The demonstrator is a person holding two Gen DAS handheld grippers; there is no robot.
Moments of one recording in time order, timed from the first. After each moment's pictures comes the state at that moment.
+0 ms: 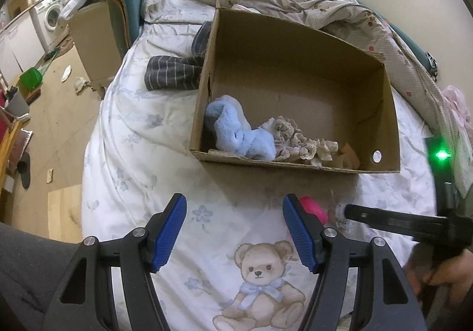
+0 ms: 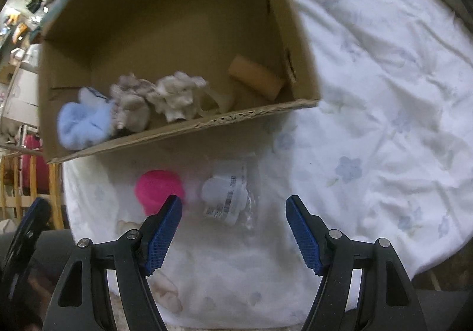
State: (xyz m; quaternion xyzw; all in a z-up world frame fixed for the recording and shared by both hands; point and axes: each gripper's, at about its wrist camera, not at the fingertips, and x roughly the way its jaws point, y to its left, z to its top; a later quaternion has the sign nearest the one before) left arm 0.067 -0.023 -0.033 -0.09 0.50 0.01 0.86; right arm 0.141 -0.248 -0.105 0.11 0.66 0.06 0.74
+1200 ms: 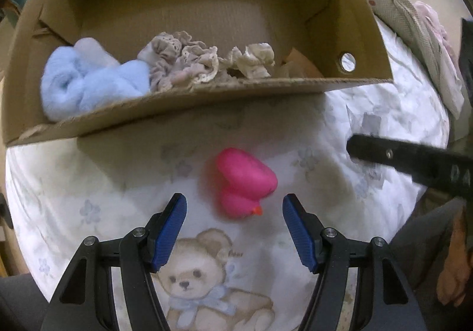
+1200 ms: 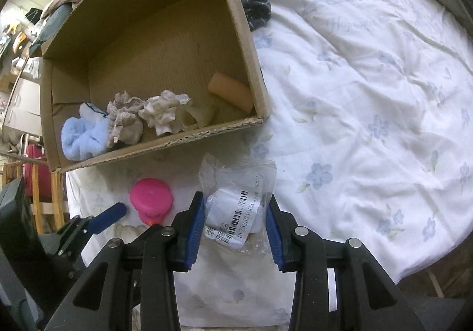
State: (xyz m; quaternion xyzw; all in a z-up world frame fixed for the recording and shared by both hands) left arm 0.109 -0.117 -0.115 0.00 0.61 -0.13 0.78; right arm 0.116 -0.267 -0.085 0.13 0.64 0.06 0.75
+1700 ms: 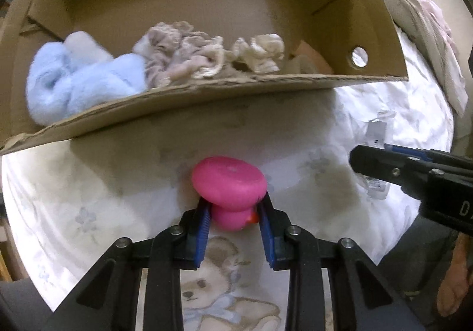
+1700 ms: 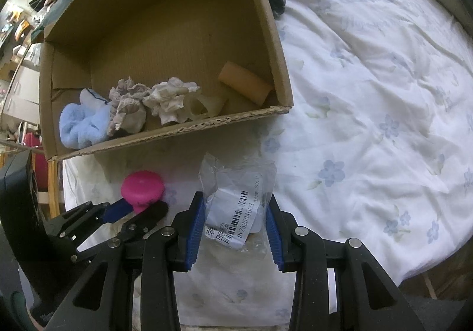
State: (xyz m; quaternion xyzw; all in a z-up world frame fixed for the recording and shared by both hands) left arm 0.116 -0.118 -0.126 0.00 0.62 -0.13 0.77; right arm 0.131 -0.270 -0.084 0.10 0.65 0.07 0.75
